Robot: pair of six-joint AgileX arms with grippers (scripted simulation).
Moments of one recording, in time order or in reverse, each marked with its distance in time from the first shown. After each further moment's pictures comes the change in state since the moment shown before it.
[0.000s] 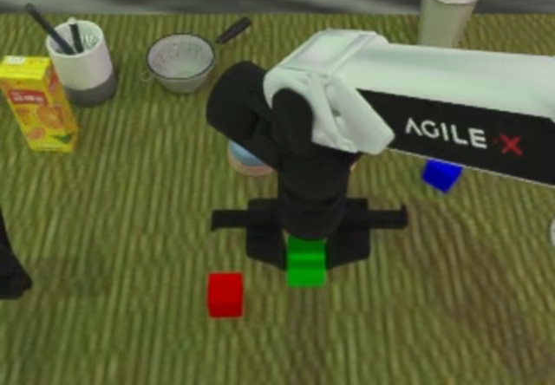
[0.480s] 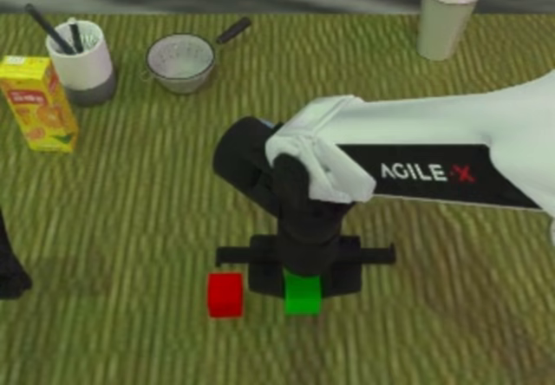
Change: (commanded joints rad) left arm 0.000 0.000 0.000 0.000 0.000 0.000; right arm 0.008 0.078 -0.149 0.231 0.002 0.005
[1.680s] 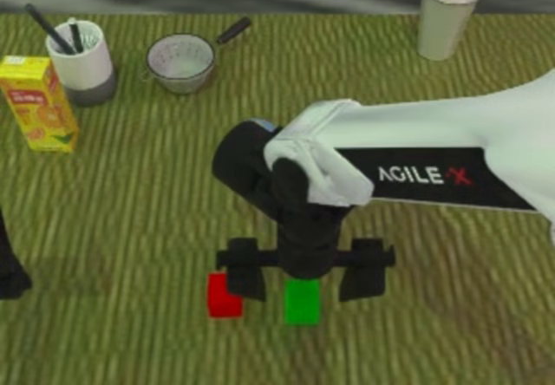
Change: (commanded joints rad) left arm 0.000 0.000 0.000 0.000 0.000 0.000; right arm 0.001 0.003 -0.004 0.005 0.000 0.000
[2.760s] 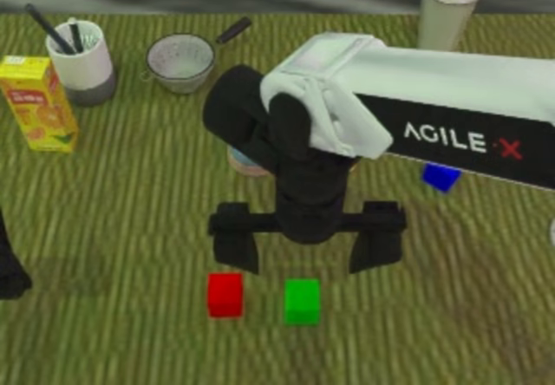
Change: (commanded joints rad) left arm 0.000 0.000 0.000 0.000 0.000 0.000; right arm 0.008 -0.090 0.150 -0.239 -0.001 -0.001
